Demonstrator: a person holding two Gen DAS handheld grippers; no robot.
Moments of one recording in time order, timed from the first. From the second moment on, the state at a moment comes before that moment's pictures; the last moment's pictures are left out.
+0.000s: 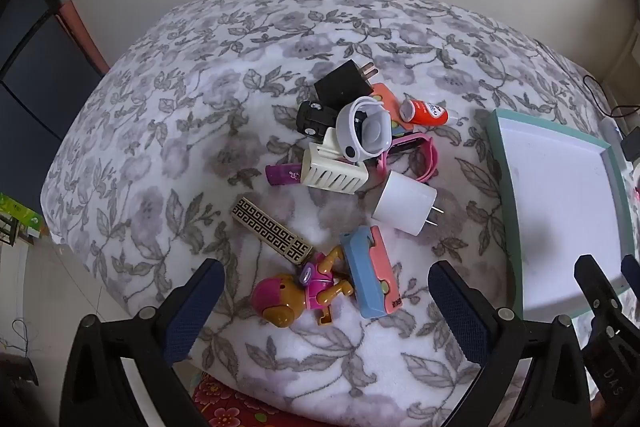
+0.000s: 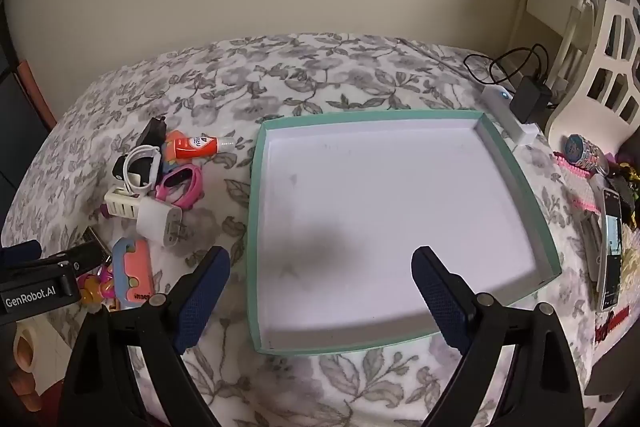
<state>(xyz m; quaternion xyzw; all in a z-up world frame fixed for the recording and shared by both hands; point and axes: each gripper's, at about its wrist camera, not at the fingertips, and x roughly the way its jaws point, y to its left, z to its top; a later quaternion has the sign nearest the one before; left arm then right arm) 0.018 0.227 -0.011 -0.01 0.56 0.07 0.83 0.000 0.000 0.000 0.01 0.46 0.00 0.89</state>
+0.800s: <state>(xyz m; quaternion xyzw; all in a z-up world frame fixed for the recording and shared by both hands) 0.018 0.227 -0.012 -0.01 0.56 0.07 0.82 0.003 -0.004 -0.010 0.04 0.48 0.00 0.87</state>
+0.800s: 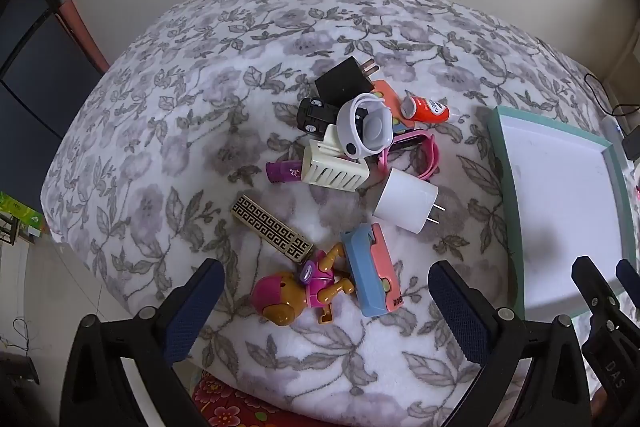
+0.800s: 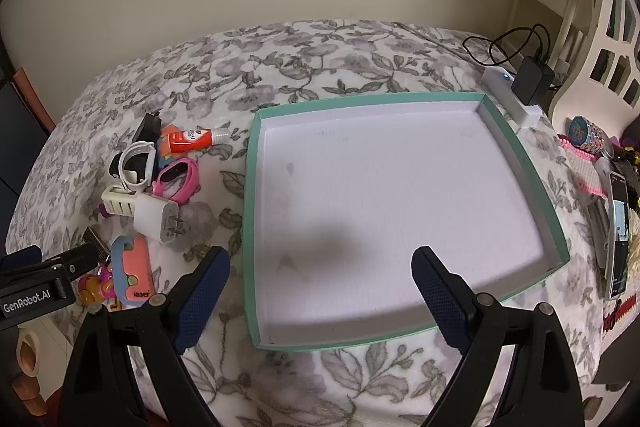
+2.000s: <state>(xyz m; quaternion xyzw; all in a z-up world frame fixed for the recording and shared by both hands) 0.019 0.230 -0.010 -0.03 0.55 0.06 0.83 0.005 -0.005 -0.016 0.04 0.49 0.00 0.87</state>
